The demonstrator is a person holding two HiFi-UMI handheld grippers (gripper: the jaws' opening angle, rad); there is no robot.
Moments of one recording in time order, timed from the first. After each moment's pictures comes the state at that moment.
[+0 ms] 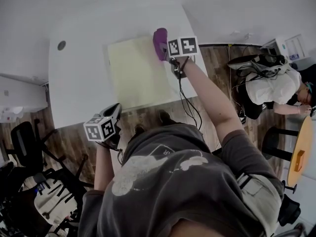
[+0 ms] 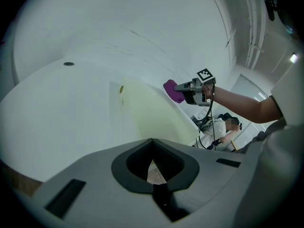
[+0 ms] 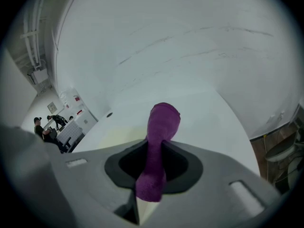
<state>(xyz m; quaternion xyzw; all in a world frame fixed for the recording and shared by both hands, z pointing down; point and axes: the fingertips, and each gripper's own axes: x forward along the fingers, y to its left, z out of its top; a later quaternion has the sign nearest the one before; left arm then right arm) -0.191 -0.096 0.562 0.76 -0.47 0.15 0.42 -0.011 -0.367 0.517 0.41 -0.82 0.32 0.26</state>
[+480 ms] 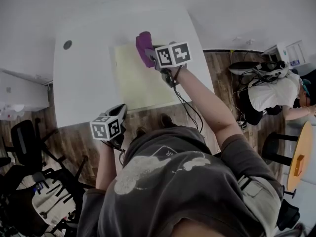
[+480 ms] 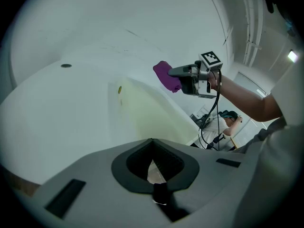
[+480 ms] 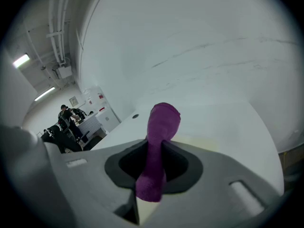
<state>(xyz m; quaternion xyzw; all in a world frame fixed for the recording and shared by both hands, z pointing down) -0.190 -0.095 0.563 0.77 -0.46 0.16 0.41 -0.108 -0.320 0.465 0.31 -0.88 0.28 0.23</state>
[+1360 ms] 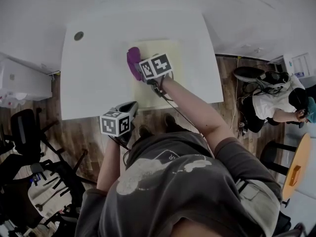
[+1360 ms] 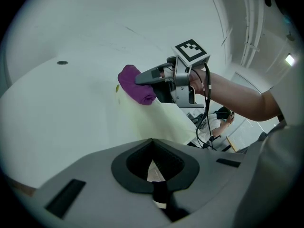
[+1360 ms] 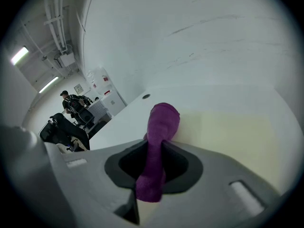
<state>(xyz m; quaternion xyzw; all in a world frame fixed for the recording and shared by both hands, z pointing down) -0.189 -0.096 0.562 0.78 -0.44 0.16 0.42 -0.214 -0.269 0.535 0.25 -0.87 0.28 0.31</state>
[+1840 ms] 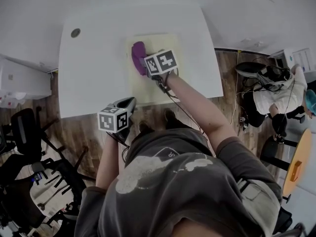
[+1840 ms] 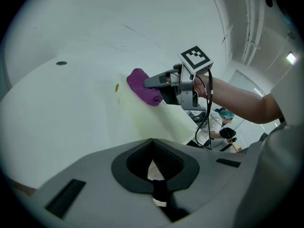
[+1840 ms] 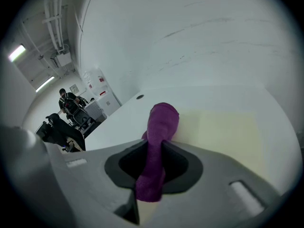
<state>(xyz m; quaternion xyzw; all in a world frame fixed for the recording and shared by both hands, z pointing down) -0.191 -0.096 0.565 0.77 -0.44 0.17 0.42 -0.183 -0.277 0.541 0.27 -0.87 0.28 0.31</state>
